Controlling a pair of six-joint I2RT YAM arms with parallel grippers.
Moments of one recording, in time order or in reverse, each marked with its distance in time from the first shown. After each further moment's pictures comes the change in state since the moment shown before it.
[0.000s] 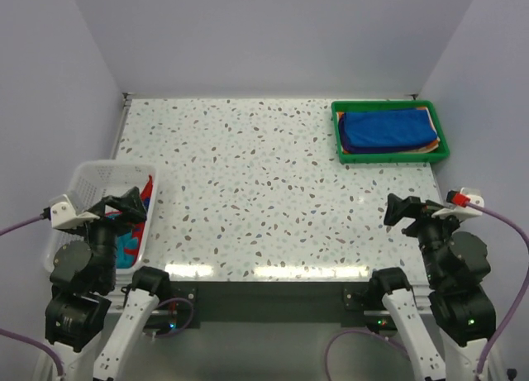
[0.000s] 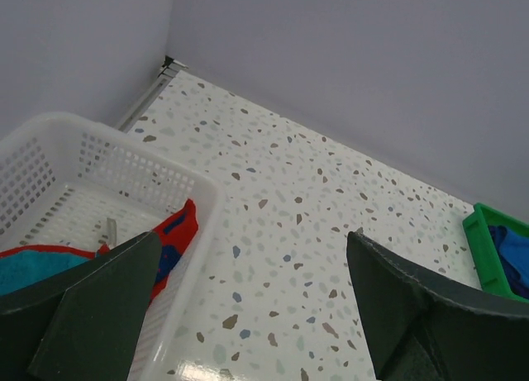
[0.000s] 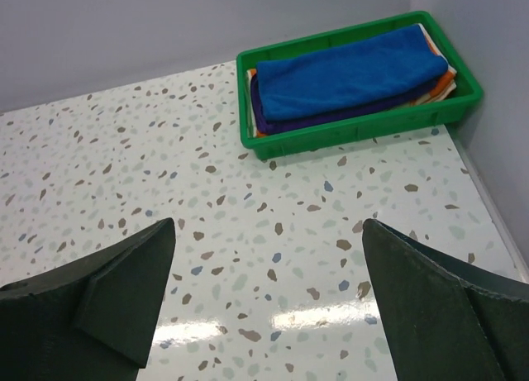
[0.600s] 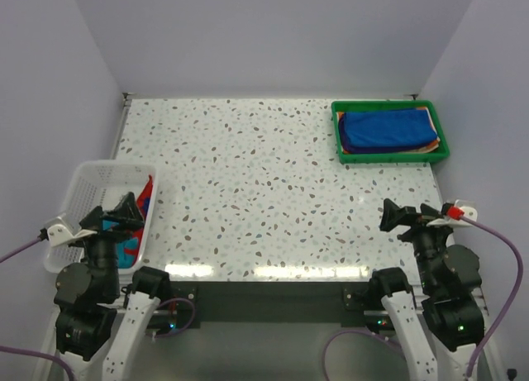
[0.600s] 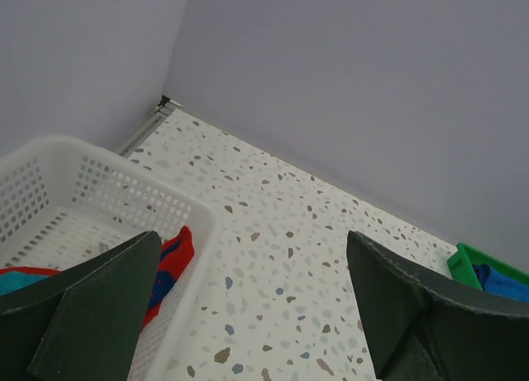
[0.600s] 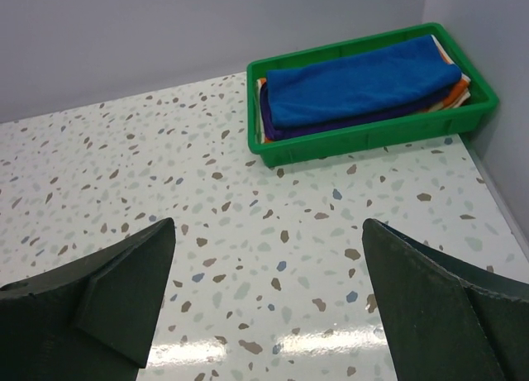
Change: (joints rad) left arm 0.000 -0.224 -0.154 0.106 -0.037 0.019; right arm 0.002 -0.178 -0.176 0.073 -0.023 -0.008
